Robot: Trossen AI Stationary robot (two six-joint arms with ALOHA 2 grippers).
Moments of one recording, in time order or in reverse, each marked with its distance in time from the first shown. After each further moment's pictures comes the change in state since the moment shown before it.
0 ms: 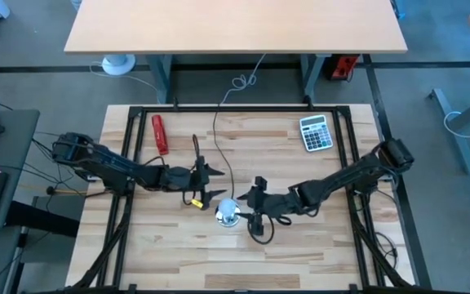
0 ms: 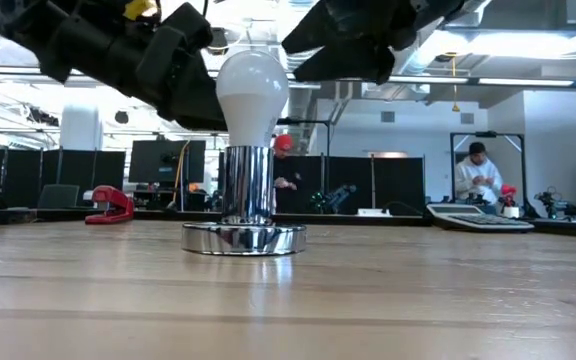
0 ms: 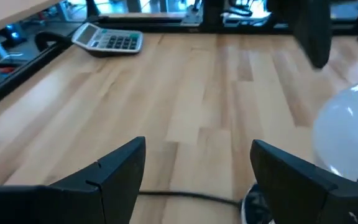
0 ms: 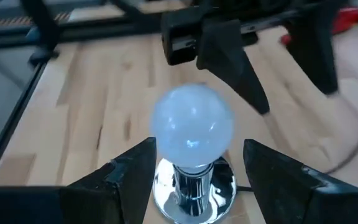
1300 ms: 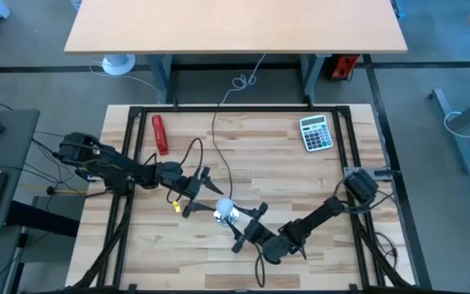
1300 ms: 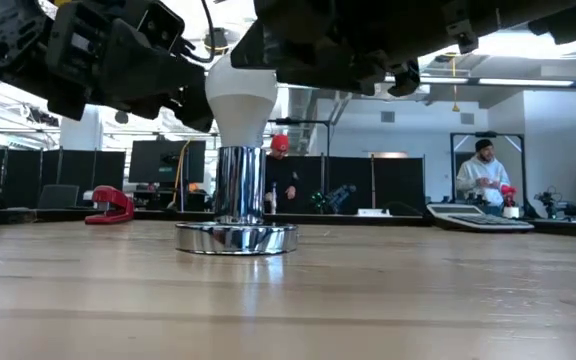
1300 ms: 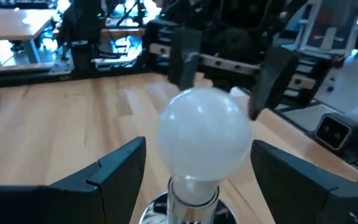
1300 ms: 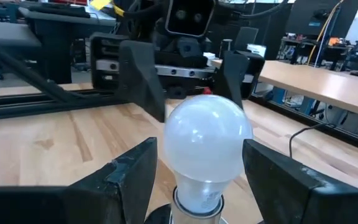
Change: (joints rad) left arm 0.073 0.093 -0.150 0.446 0.623 0.093; right arm 0.195 0.487 0.138 0.743 0.783 -0.258
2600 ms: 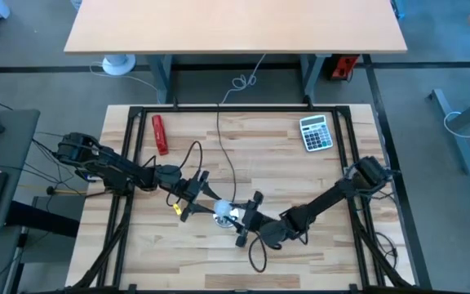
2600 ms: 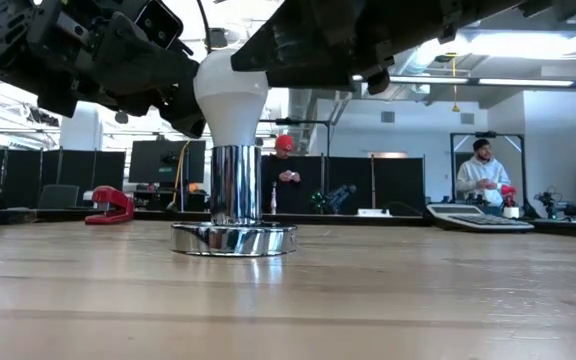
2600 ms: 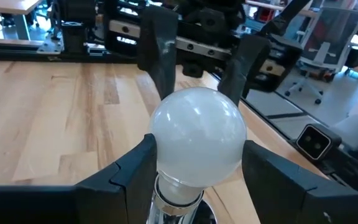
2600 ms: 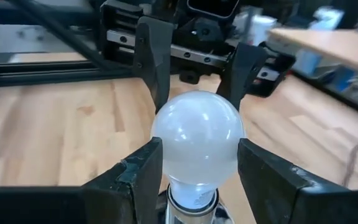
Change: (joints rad) left arm -0.074 0.000 0.000 -0.030 -0.027 -0.130; right arm -0.125 -0.181 -0.090 -0.303 -0.352 0.134
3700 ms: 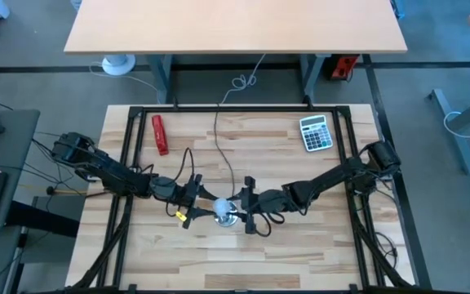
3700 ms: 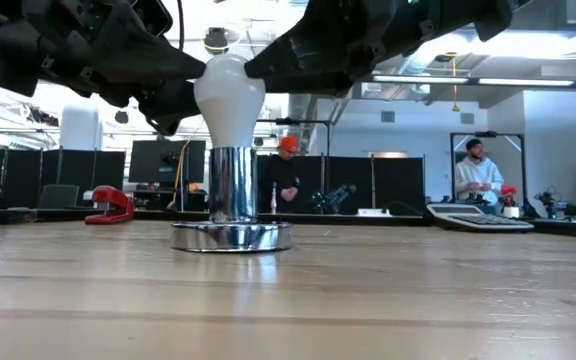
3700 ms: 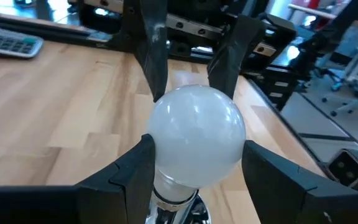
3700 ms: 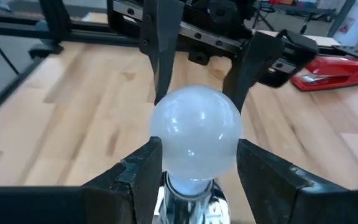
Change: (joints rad) left arm -0.169 -0.082 0.000 -0.088 -0.371 -0.132; right arm -0.208 -0.176 -0.085 -0.154 -0.498 -0.166
